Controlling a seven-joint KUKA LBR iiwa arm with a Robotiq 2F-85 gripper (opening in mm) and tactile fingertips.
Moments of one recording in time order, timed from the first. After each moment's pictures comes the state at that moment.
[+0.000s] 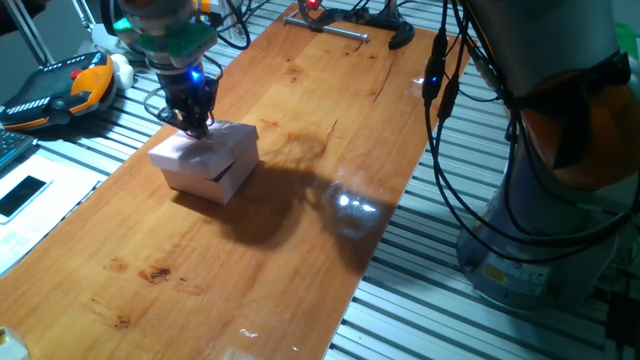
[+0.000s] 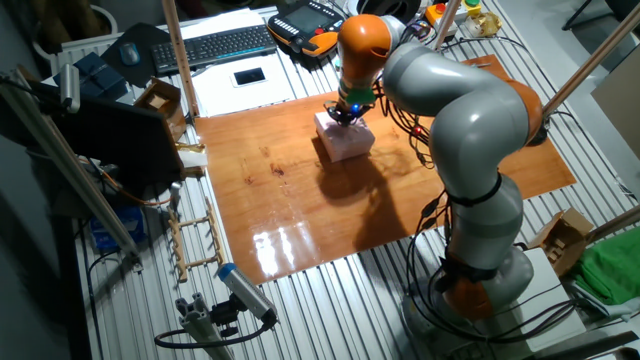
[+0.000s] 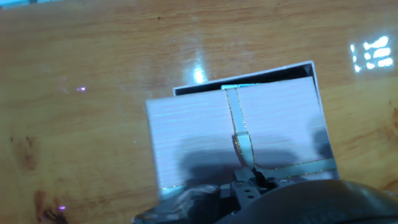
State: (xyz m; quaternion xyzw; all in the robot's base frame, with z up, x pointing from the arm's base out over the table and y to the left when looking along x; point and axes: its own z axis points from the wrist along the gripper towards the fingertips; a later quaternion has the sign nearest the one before) arm 0.609 0.091 0.164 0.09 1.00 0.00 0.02
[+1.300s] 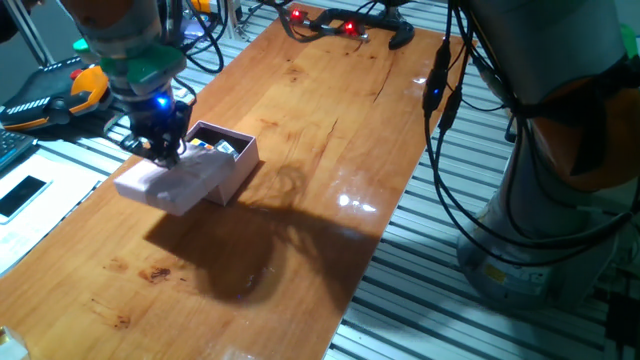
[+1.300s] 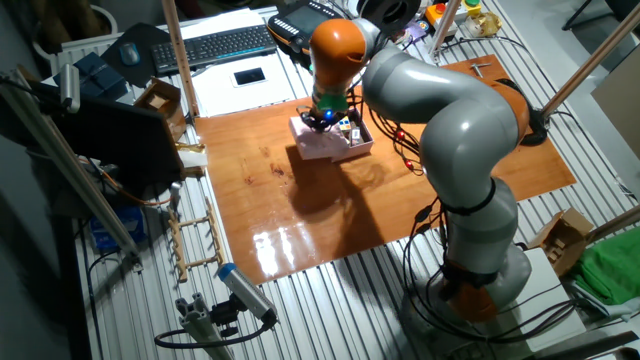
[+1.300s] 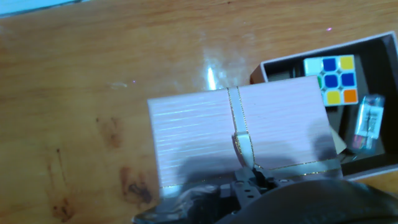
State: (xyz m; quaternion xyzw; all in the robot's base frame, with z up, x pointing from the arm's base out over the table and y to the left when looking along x) arm 0.591 0.194 0.178 0.09 1.00 0.00 0.03
